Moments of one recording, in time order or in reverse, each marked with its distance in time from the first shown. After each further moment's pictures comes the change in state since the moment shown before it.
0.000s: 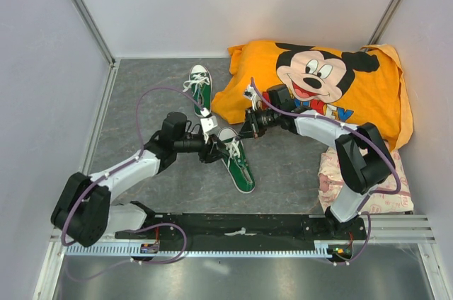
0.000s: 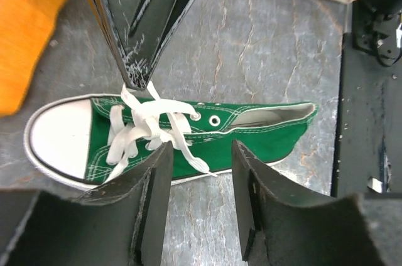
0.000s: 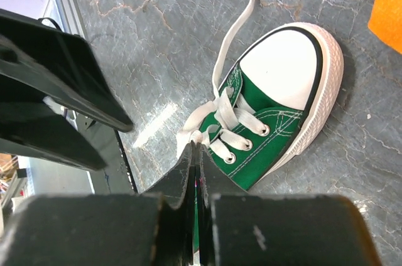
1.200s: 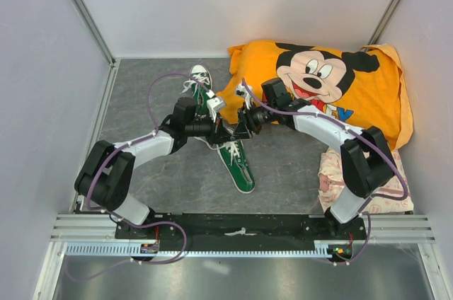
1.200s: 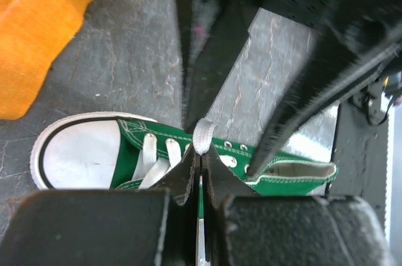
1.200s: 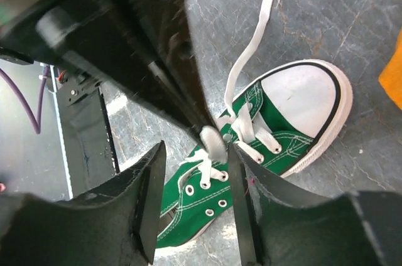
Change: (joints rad) left arm 0.035 0.270 0.190 0.061 0.001 -0.252; right arm 0.053 -0.023 0.118 -0.157 -0.004 -0.224
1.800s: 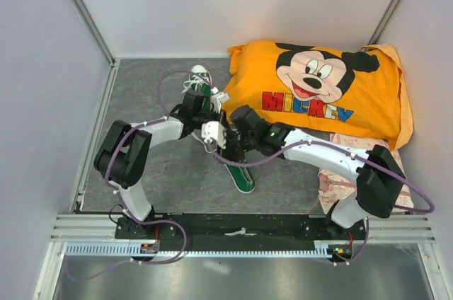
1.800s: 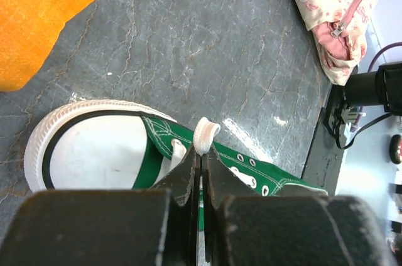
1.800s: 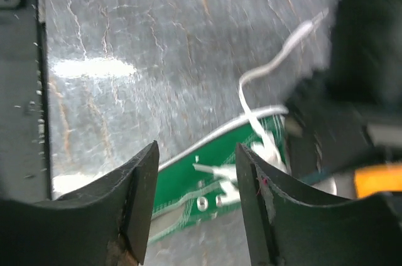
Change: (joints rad) left arm 0.036 0.218 0.179 -0.143 0.031 -0.166; right arm 0.351 -0.167 -0.029 -0.102 0.415 -0.437
